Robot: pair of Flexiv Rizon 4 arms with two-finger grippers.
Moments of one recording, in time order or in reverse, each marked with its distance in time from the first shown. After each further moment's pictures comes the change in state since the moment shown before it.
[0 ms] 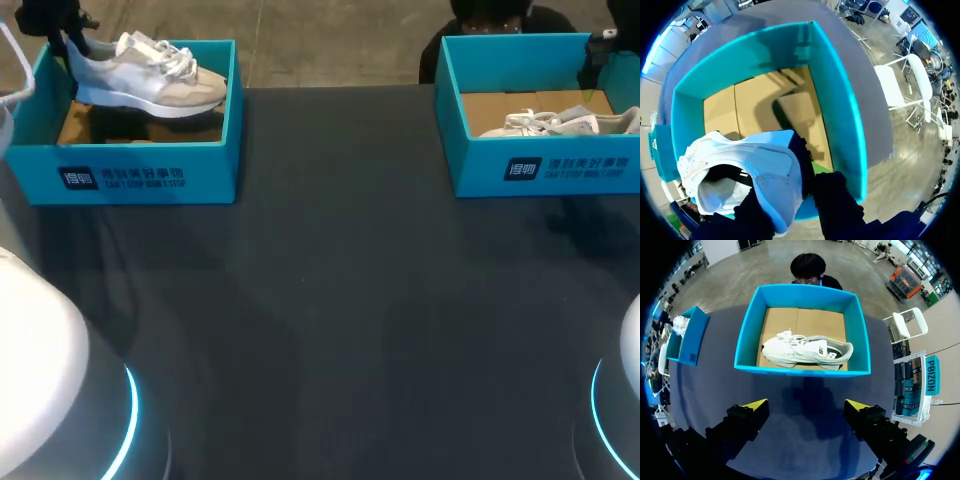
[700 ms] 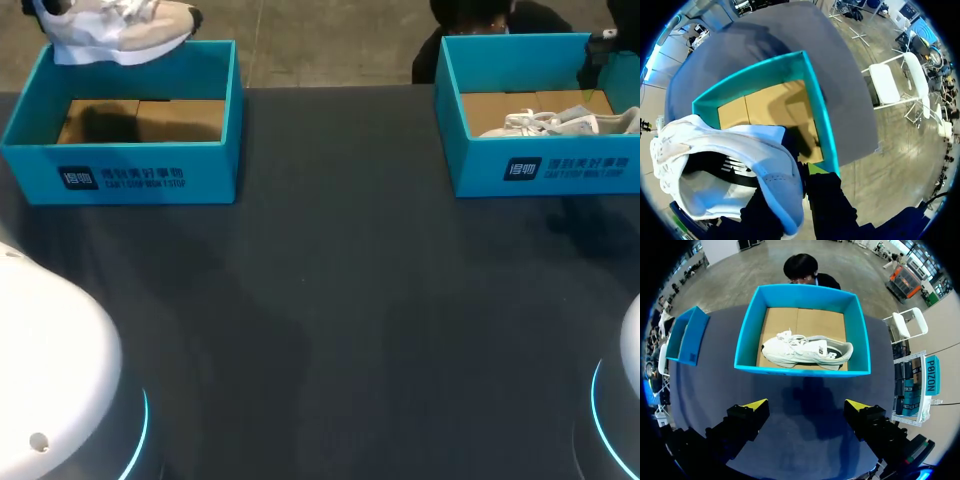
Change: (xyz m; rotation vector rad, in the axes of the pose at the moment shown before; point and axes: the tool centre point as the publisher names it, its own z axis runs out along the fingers) left arm 0.016 -0.022 -0.088 -0.053 -0.022 0.010; right arm 0.000 0.000 0.000 0.000 0.000 0.000
